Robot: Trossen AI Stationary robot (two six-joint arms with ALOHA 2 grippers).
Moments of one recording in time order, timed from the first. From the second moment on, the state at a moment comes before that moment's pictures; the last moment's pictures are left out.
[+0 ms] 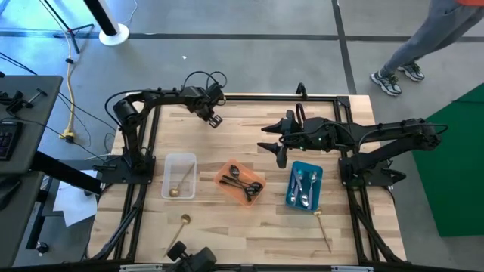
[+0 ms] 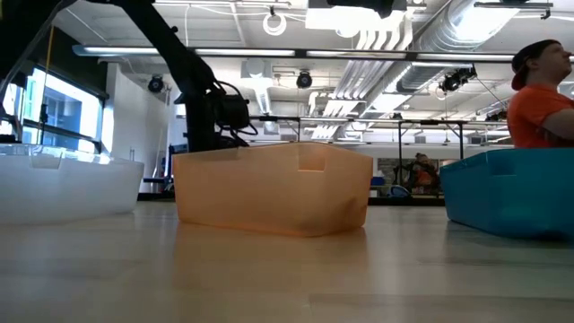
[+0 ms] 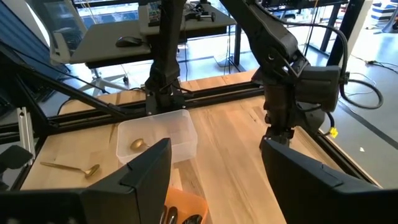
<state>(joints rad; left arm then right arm) 0.71 1.91 1.19 -0.62 -0.18 -0.11 0.07 1.22 1.08 -0.14 0.26 0.13</state>
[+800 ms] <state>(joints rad) 0.69 1.50 1.18 -0.73 -0.08 -0.17 0.07 1.22 1.08 -0.14 0.26 0.13</state>
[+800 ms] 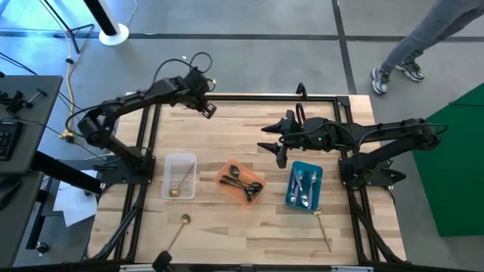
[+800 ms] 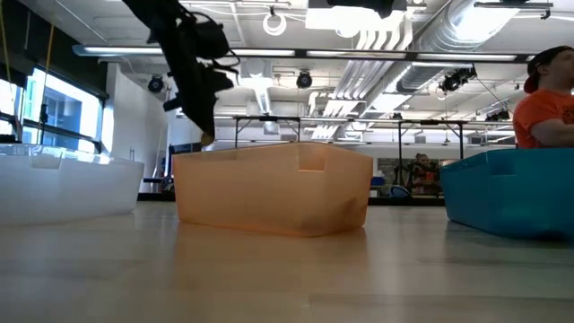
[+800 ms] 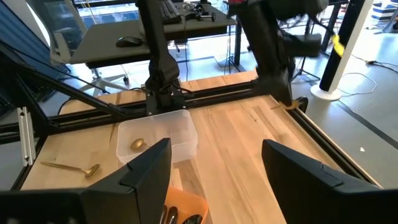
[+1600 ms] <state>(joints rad) 0.21 0.93 1.07 -0.55 0.01 -0.37 0.07 1.22 1.08 -0.14 0.26 0.16</state>
